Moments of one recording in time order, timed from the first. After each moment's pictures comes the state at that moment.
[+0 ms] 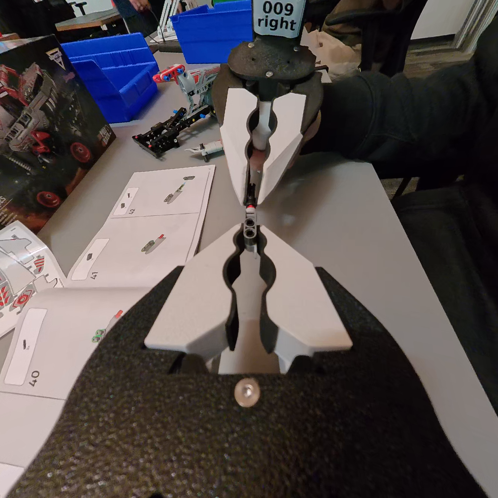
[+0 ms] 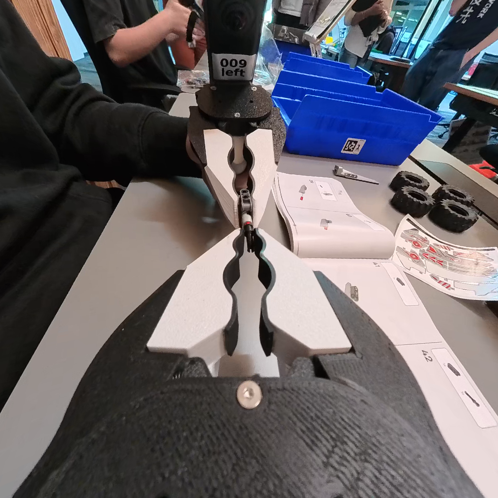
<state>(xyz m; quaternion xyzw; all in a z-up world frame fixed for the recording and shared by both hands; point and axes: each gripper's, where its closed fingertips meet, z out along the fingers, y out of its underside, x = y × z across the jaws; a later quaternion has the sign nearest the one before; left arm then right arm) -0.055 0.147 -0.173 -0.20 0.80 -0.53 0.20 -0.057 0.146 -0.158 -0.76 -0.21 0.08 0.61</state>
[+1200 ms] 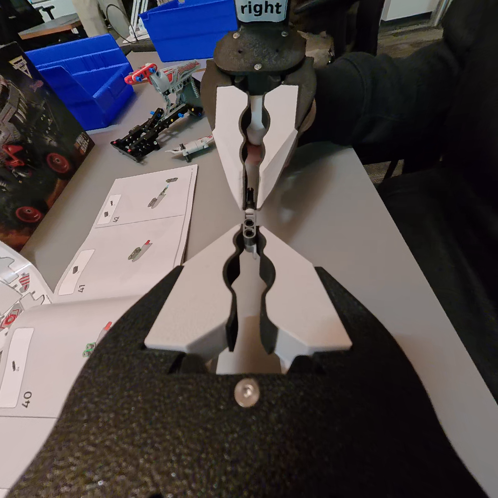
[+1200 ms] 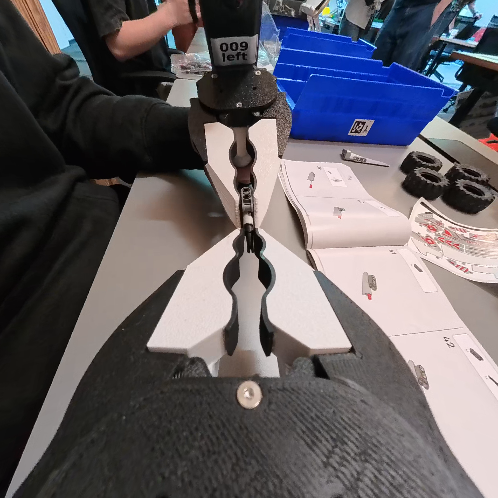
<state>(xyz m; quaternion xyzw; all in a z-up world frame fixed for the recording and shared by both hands) -0.065 0.141 -0.178 -0.16 0.81 -0.53 0.19 -0.068 0.141 -0.165 -0.78 -0.19 0.08 0.59</state>
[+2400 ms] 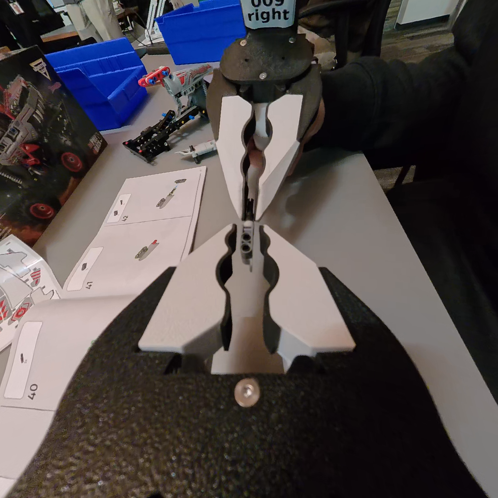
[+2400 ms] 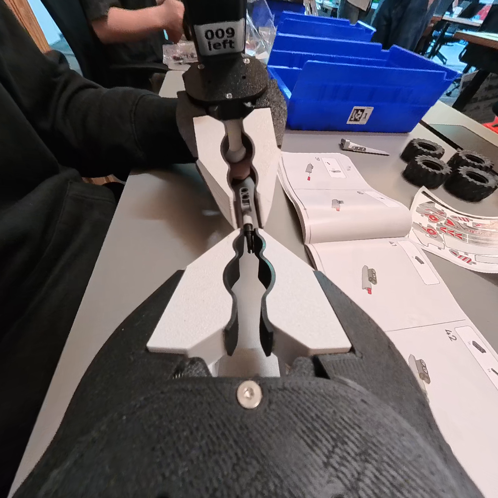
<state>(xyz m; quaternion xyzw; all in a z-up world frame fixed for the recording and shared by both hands) -0.060 0.141 -0.176 -0.18 0.81 -0.53 0.21 -0.064 0.146 -0.169 -0.80 -0.18 0.08 0.57</state>
